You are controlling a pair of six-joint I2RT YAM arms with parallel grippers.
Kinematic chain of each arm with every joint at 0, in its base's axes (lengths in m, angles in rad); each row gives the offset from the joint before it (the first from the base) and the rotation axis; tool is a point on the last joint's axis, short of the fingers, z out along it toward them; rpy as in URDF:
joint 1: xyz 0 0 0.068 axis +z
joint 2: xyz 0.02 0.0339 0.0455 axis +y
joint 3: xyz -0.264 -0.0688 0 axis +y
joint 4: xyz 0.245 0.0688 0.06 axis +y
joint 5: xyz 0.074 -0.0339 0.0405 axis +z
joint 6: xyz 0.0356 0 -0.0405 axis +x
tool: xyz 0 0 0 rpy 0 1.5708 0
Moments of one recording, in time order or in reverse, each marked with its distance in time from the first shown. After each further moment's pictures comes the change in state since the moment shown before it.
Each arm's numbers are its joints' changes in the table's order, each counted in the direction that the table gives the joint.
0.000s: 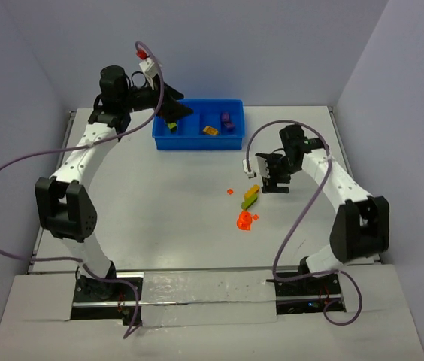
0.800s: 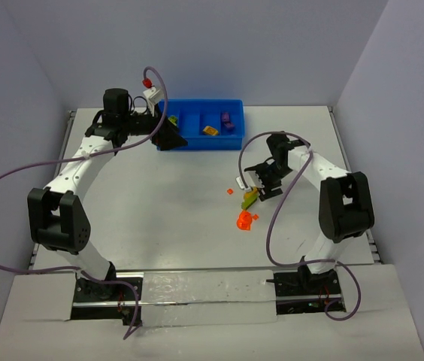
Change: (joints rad) left arm 0.000 -0.151 0.234 0.326 -0.042 0.197; right arm 0.042 0.249 -0.009 -0.026 0.031 -0.378
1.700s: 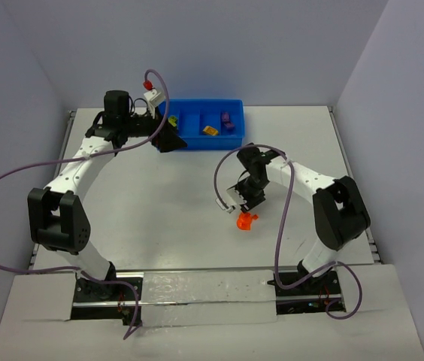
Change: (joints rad) left arm 0.000 -0.001 0.008 0.019 0.023 0.047; right arm 0.281 -0.042 0.031 0.012 -0.117 0.091
